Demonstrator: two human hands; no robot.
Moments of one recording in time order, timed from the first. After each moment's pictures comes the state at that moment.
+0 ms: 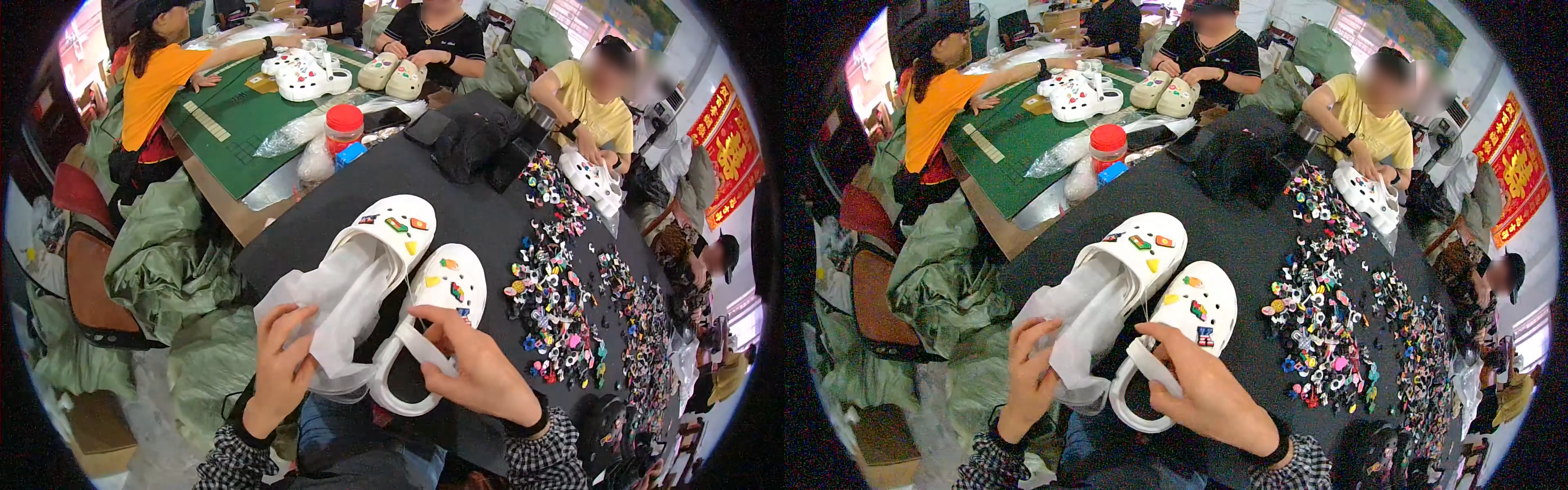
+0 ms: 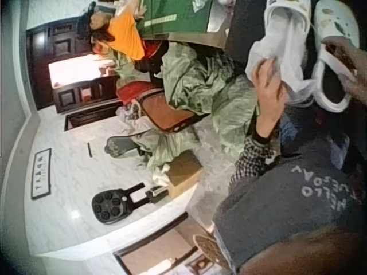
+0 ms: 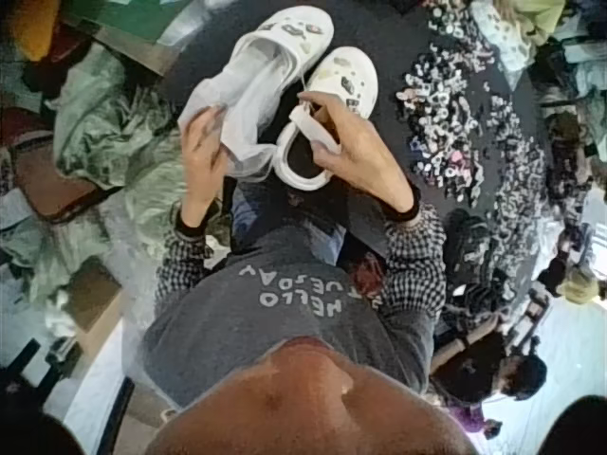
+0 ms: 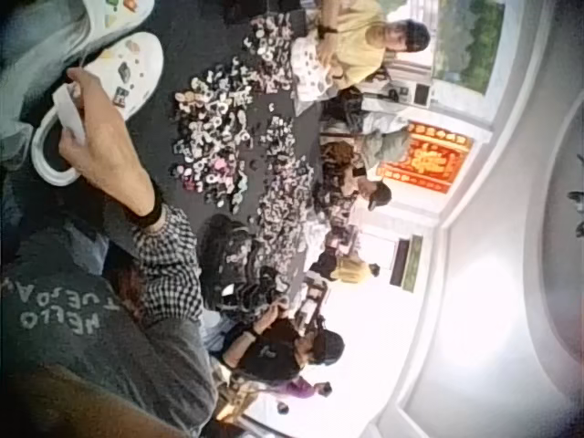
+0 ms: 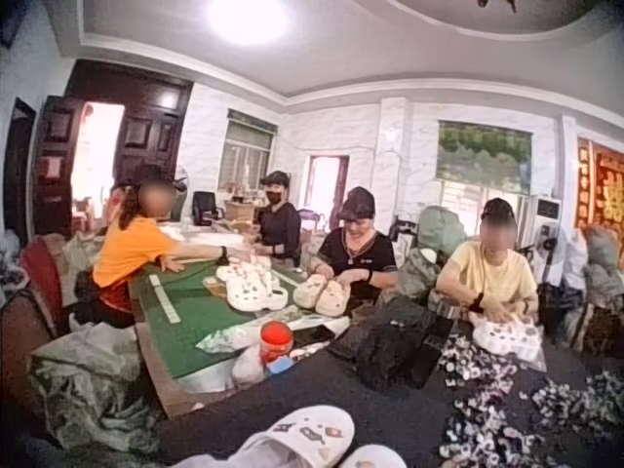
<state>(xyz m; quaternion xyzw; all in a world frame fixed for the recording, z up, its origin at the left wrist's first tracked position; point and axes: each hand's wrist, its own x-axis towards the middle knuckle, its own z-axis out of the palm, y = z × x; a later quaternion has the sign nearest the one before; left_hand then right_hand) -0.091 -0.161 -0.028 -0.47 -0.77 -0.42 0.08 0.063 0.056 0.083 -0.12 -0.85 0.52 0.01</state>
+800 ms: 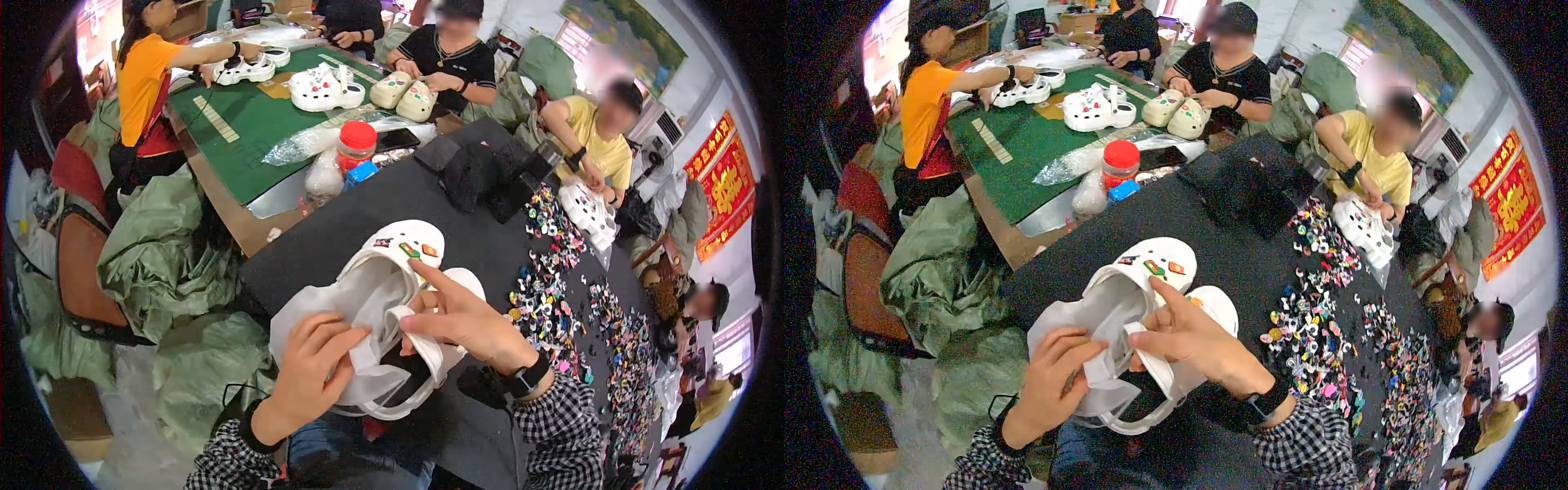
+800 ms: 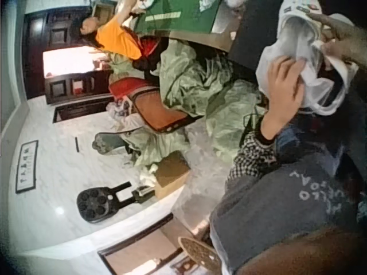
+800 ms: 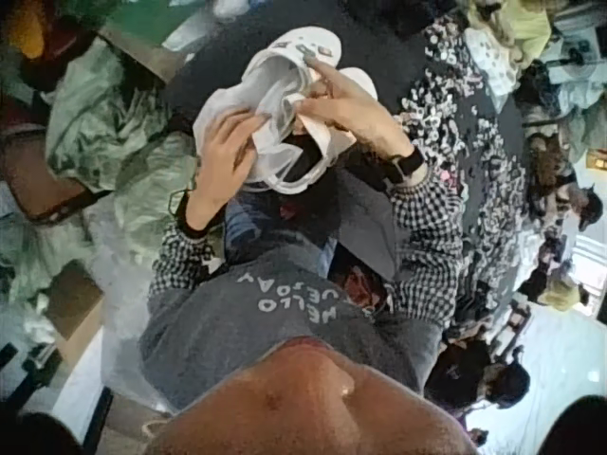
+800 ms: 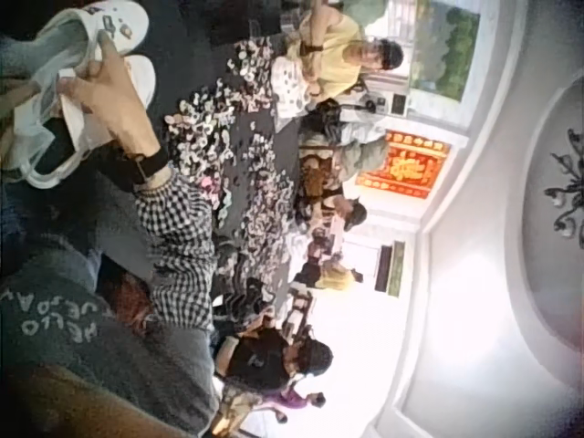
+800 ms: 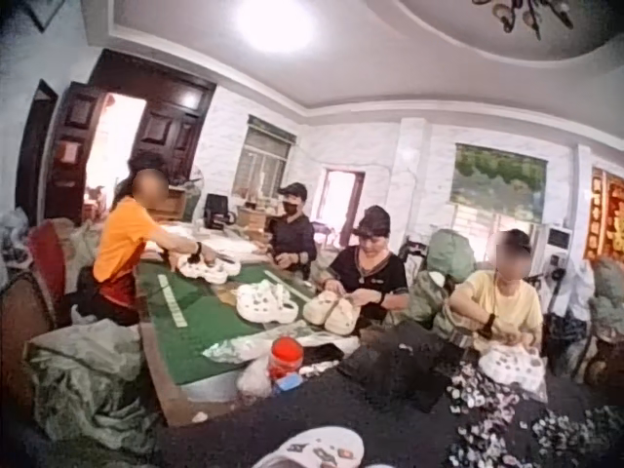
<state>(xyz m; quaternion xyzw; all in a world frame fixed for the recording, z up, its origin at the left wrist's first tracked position) -0.090 -0.132 0.003 -0.49 -0.74 -0.47 0.02 -0.013 0.091 0.090 -0.17 -0.68 0.70 -0.14</state>
